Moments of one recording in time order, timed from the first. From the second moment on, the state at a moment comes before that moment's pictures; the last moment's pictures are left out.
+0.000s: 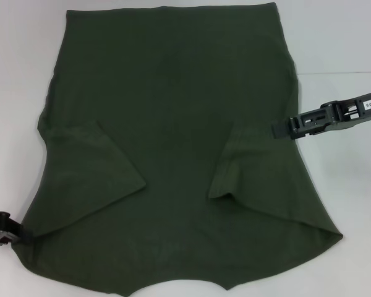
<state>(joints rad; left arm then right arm) -0.64 -1.91 0.43 0.66 2.76 1.59 -2.41 0.84 1.79 -0.79 -0.50 -2.14 -1.62 2.26</state>
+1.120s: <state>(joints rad) -0.66 -1.91 0.42 0.65 2.75 1.60 -2.41 0.76 1.73 -0.78 -0.50 -2.40 -1.72 2.58</state>
